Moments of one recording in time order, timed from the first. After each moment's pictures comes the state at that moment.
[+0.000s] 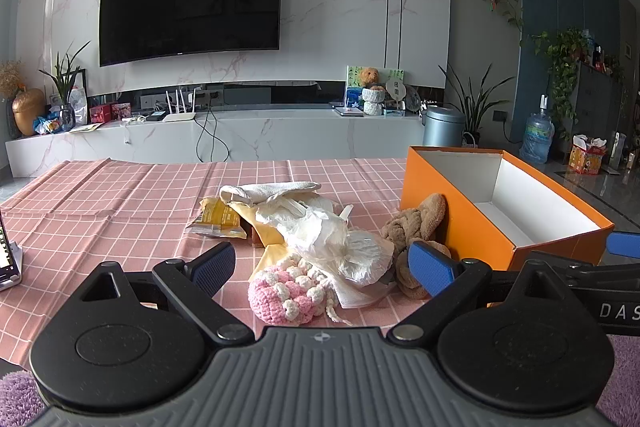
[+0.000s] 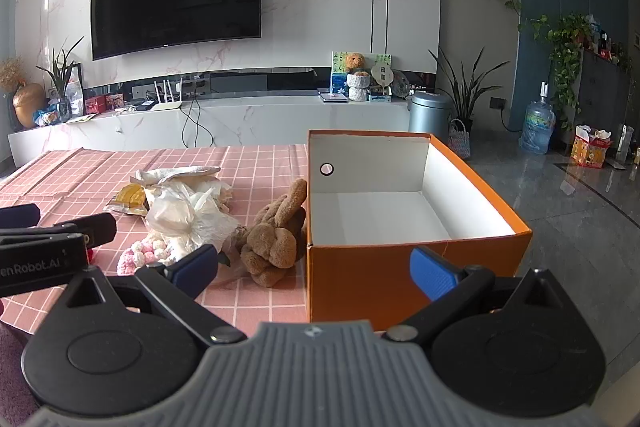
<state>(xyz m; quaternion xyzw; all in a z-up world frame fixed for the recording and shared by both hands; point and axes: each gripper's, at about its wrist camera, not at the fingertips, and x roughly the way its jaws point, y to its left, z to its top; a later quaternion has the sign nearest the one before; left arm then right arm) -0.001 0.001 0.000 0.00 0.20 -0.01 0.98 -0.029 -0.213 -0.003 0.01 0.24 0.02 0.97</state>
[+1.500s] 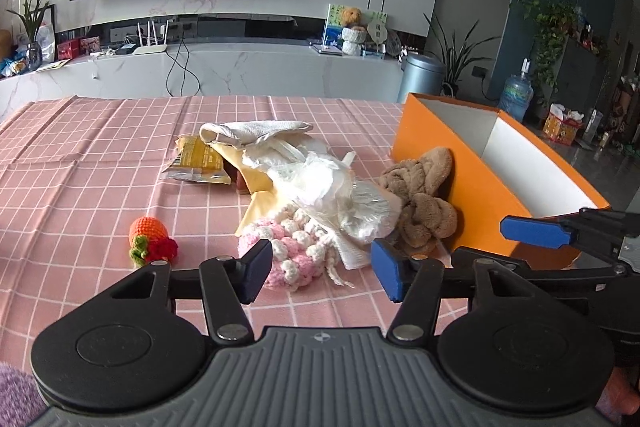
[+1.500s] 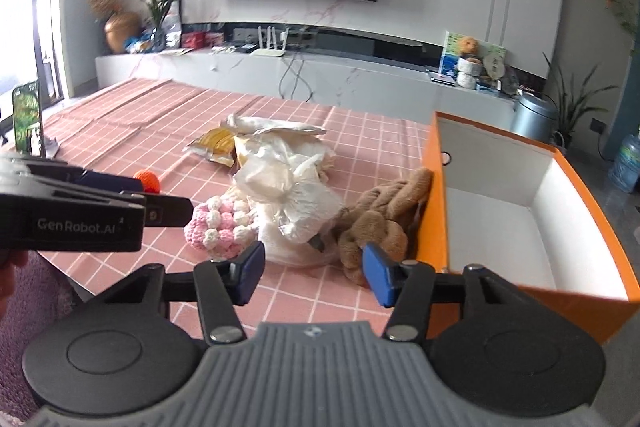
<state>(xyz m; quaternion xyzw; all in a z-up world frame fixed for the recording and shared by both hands) -0.003 0.000 0.002 0.00 0.21 -0.01 0.98 0.022 -0.162 -0.021 -0.08 0.29 0.18 0.94</state>
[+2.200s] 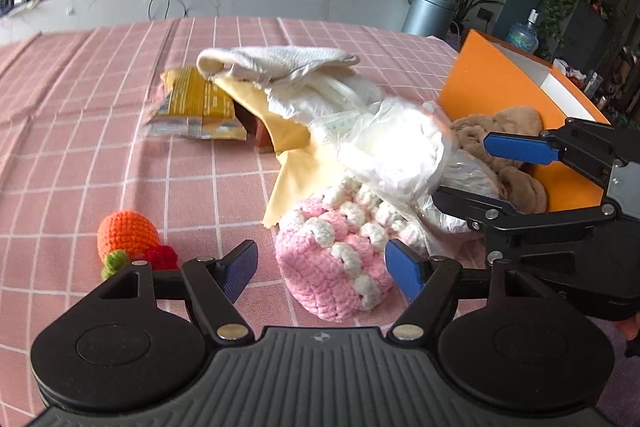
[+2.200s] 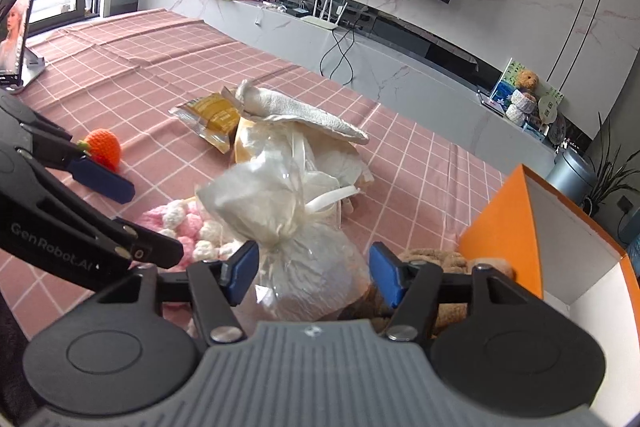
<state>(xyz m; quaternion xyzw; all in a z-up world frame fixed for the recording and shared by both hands) -0.003 0.000 0.003 -0.01 0.21 -0.01 0.98 0.140 -0.098 -0.065 -0.20 0.30 0.23 0.90</state>
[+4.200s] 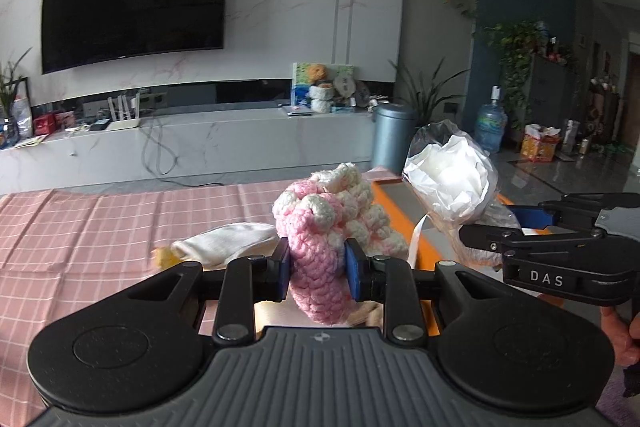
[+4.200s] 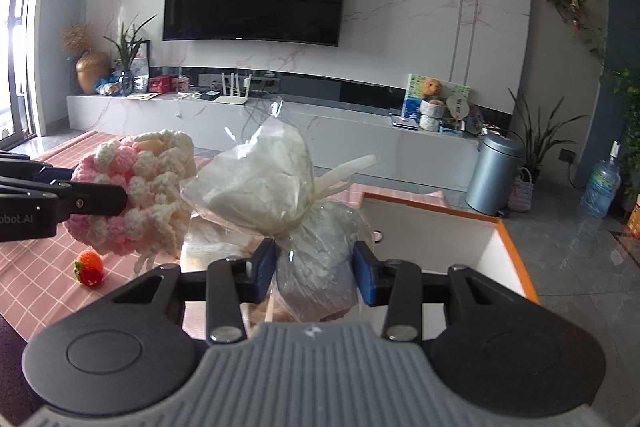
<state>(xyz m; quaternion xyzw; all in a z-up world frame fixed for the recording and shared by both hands) 0.053 0.046 -0.021 -0.04 0.33 -0.07 0.94 0.066 -0.220 0.042 -0.06 0.23 0.13 0.96</state>
